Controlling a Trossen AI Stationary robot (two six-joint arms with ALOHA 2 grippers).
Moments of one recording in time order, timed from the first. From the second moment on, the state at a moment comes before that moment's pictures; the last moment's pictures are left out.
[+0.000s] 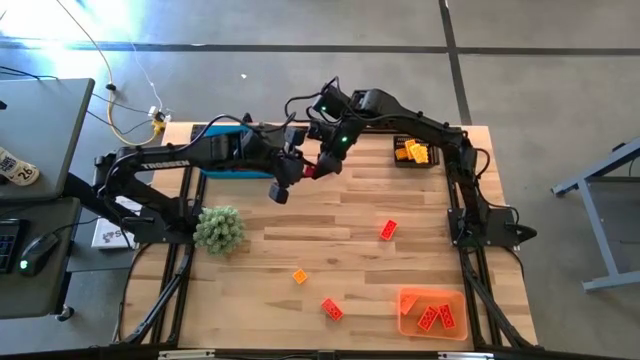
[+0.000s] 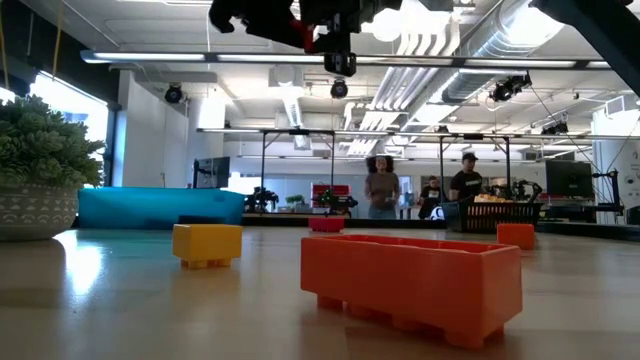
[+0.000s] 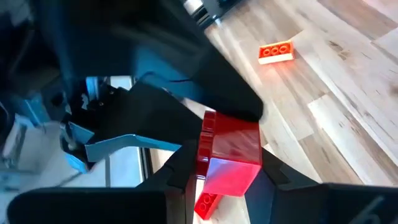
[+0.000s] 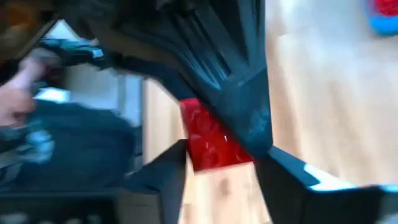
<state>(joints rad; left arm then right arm) 0.30 1.39 1.29 -0.50 0.00 0.76 -0.36 2.07 2.26 -1.22 -0.72 0.10</state>
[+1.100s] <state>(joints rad) 0.77 1.58 1.29 -0.96 -0.25 0.43 -0.54 2.07 2.26 -1.22 -0.46 0.02</state>
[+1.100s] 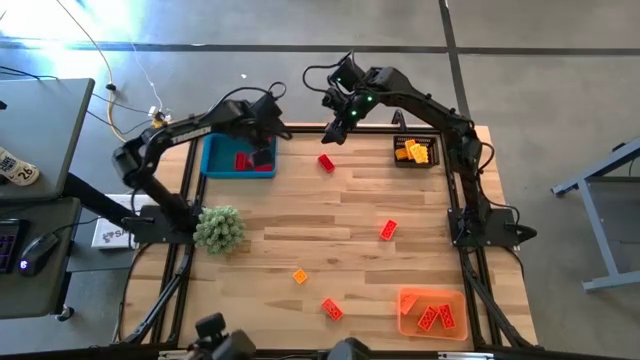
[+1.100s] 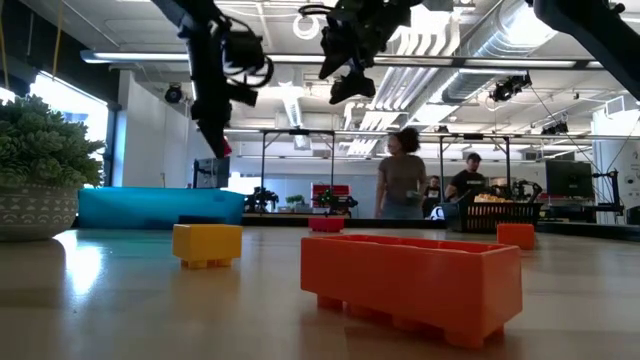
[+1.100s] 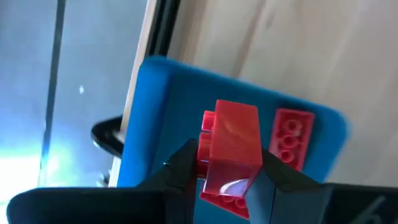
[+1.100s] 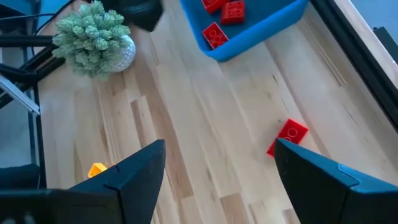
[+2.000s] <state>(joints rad) 0.90 1.81 1.29 -0.97 -0.25 0.34 -0.48 2.07 2.26 -1.57 -0.34 0.09</state>
